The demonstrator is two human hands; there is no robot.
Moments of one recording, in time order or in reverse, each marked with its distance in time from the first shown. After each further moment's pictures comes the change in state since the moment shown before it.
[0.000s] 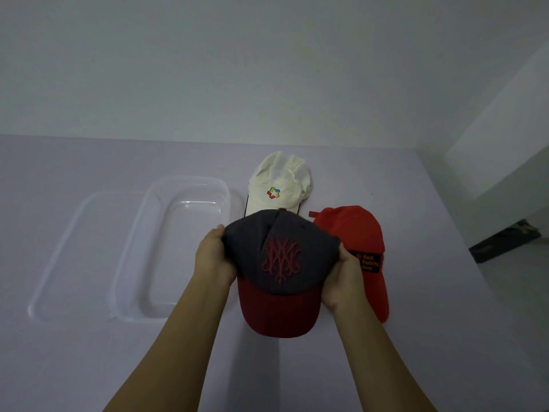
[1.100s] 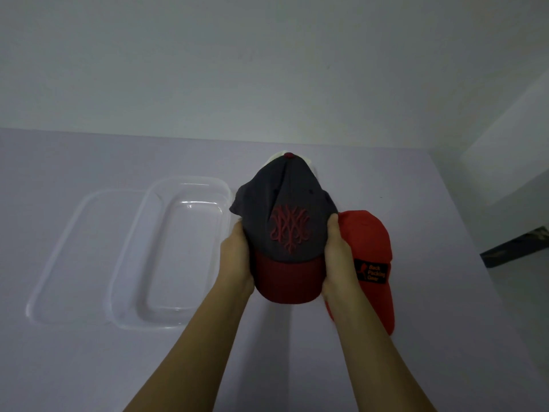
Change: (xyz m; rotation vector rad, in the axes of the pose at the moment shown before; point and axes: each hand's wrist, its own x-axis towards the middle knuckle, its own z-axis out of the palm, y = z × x) left_hand -0.019 -0.020 0.040 0.258 -0.058 0.178; right_hand 0.020 -0.011 0.045 -0.428 0.140 -0.108
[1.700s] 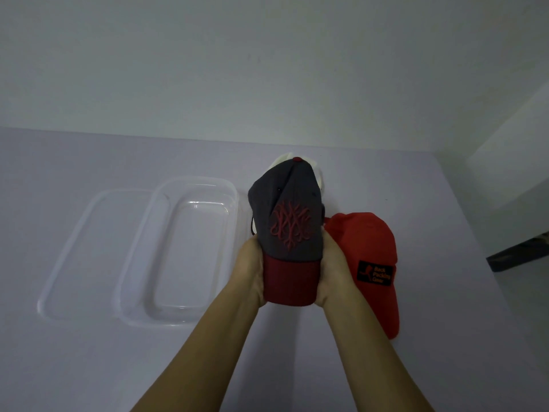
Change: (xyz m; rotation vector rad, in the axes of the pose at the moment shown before) left_hand -0.021 -0.001 0.004 0.045 -0.045 -0.188; right_hand -0.002 0.013 0.012 0.108 -0.109 0.230
